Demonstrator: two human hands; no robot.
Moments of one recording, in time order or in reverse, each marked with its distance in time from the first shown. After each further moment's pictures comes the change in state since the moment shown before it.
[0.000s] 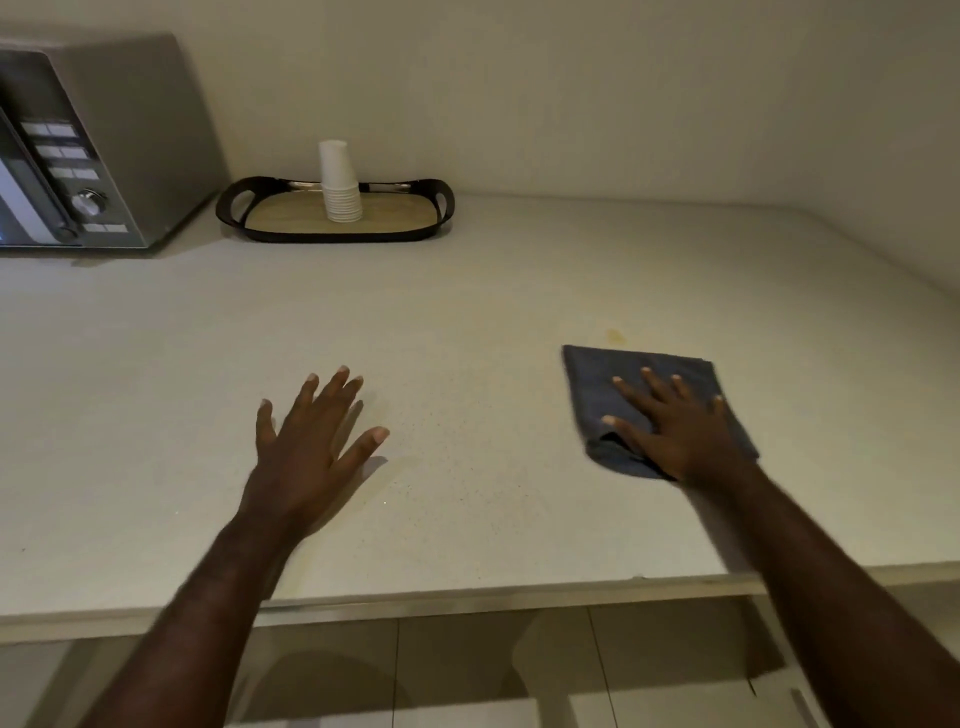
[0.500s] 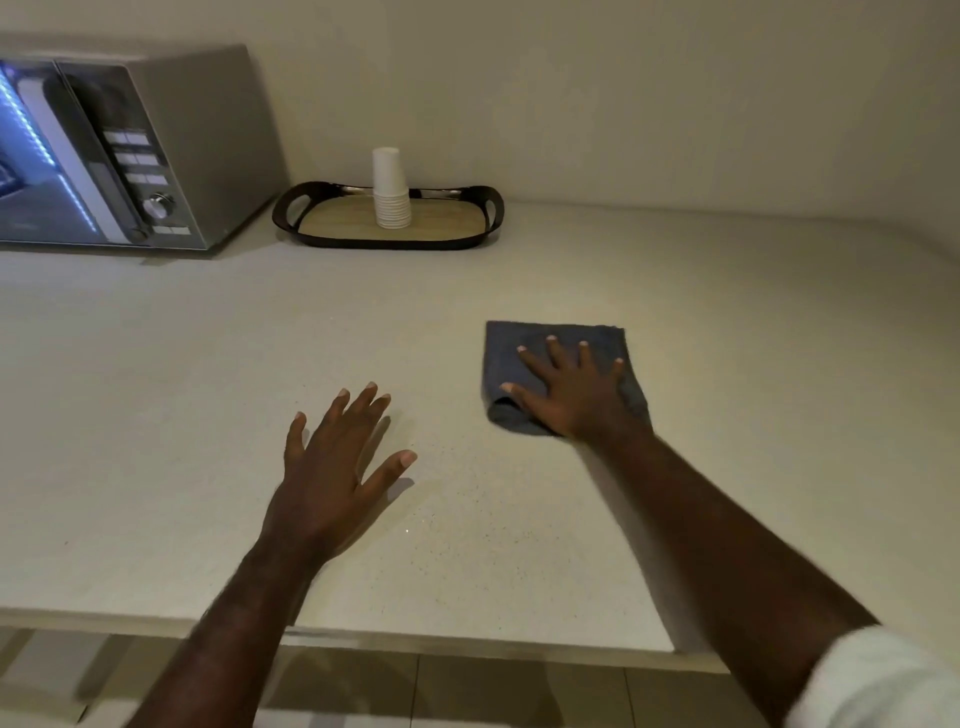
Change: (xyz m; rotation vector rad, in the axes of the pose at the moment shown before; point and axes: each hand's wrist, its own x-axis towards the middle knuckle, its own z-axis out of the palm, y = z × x) left_hand -0.004 0.015 -0.008 -0.063 0.030 -0.073; right_hand 0.104 -0.142 0.008 0.063 -0.084 -0.224
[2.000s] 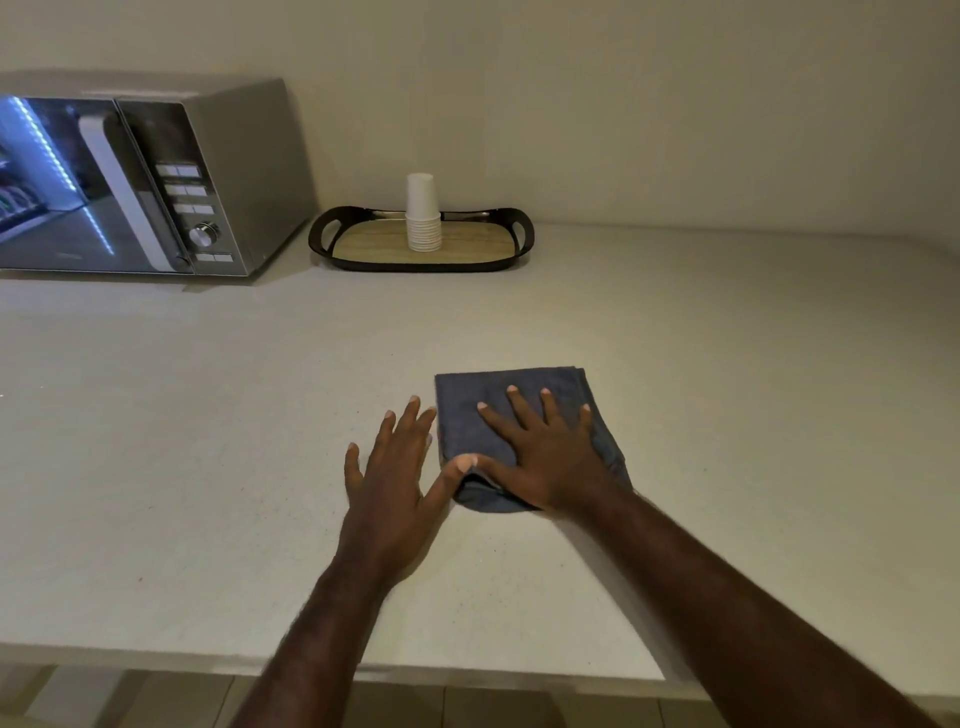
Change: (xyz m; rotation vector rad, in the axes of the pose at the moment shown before) left_hand 0.010 -0.010 0.004 -0.175 0.043 -0.077; right_hand -0.034 -0.108 0.024 0.022 0.023 -0.154
